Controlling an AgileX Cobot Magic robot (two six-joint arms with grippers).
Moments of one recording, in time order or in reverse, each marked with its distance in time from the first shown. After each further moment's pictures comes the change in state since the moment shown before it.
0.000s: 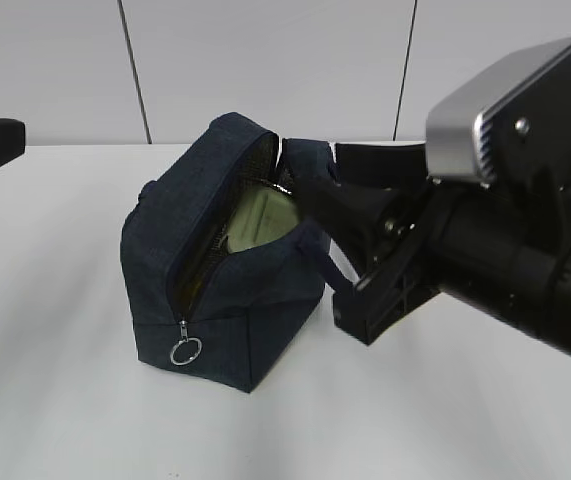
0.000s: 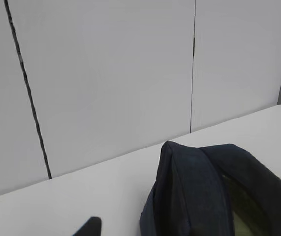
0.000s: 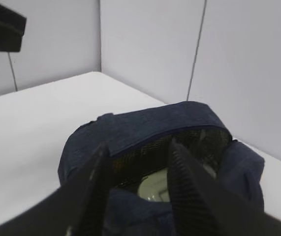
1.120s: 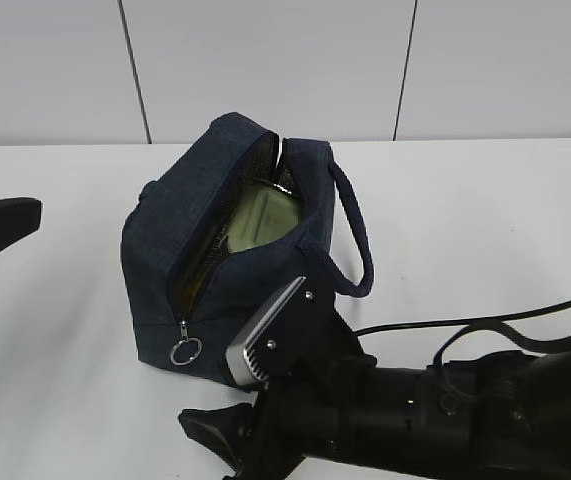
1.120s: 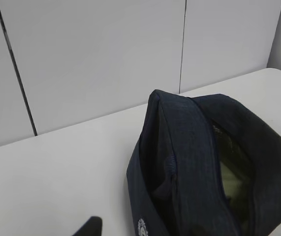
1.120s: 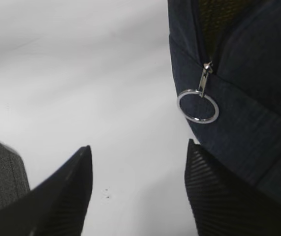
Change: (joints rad) left arm 0.000 0.000 0.086 -0.004 0.046 0.000; right arm 0.000 0.612 -0.075 -0.556 -0.202 0.562
